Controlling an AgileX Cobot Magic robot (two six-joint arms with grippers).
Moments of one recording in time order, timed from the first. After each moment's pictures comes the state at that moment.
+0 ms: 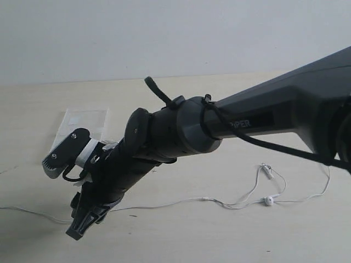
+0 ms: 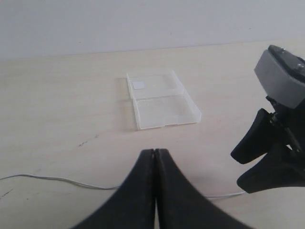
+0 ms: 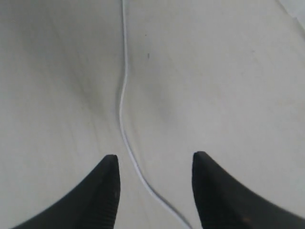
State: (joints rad) left arm 0.06 0.01 0.00 -0.27 0.36 0.23; right arm 0.89 2.19 -1.41 0.79 0.42 -1.00
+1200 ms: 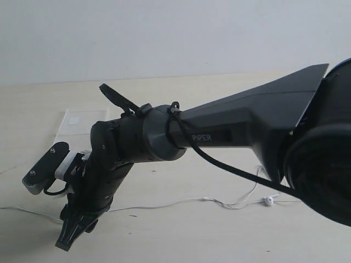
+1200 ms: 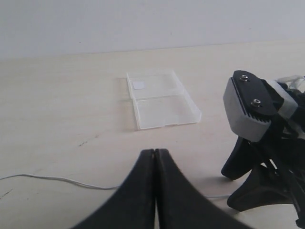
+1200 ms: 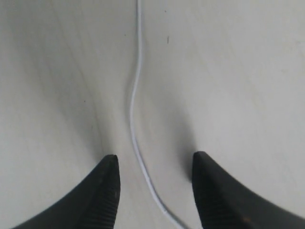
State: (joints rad) left arm 0.06 0.01 0.00 -0.27 0.36 0.23; right arm 0.95 2.29 -1.58 0.39 0.55 -0.63
